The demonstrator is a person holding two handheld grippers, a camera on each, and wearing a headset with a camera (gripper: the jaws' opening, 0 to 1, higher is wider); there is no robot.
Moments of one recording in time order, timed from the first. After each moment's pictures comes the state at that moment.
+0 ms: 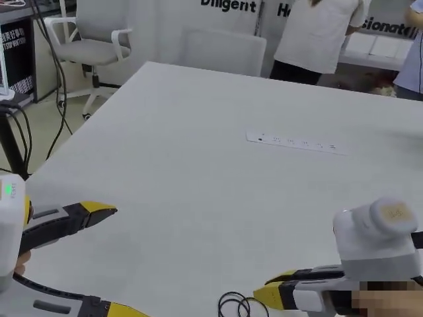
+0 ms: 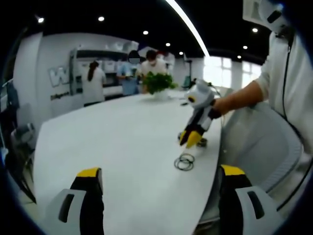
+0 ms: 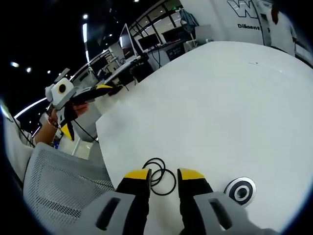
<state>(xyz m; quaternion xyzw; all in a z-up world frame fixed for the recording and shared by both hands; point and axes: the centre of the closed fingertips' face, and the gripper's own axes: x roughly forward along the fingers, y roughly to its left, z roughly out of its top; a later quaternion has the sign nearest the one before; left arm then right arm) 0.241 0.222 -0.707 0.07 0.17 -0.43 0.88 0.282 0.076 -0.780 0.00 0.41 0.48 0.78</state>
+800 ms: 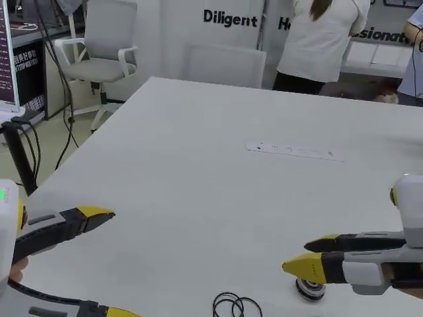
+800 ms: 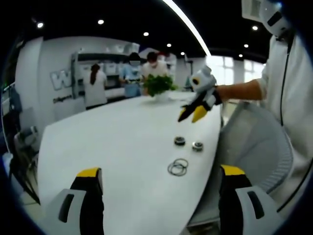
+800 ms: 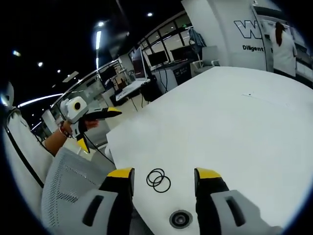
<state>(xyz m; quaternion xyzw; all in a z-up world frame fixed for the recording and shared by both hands) 0.223 0.205 -0.688 0.08 0.16 -0.42 0.89 0.284 0.030 -0.698 0.00 0.32 0.50 0.80</state>
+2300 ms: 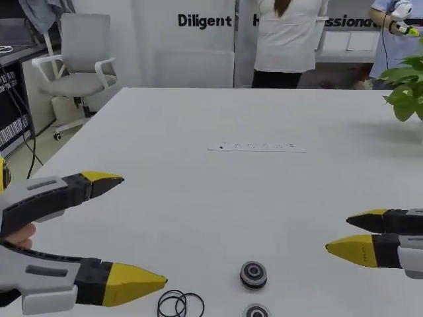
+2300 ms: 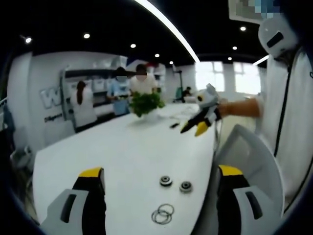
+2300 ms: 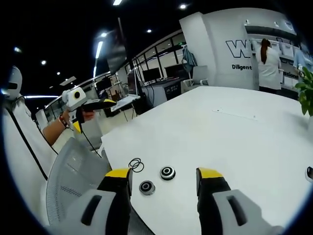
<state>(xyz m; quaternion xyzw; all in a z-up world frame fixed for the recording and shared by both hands) 0.240 0.088 -0.607 0.09 0.10 -0.46 0.88 0.286 -0.111 -0.665 0.00 0.25 0.47 0.84</state>
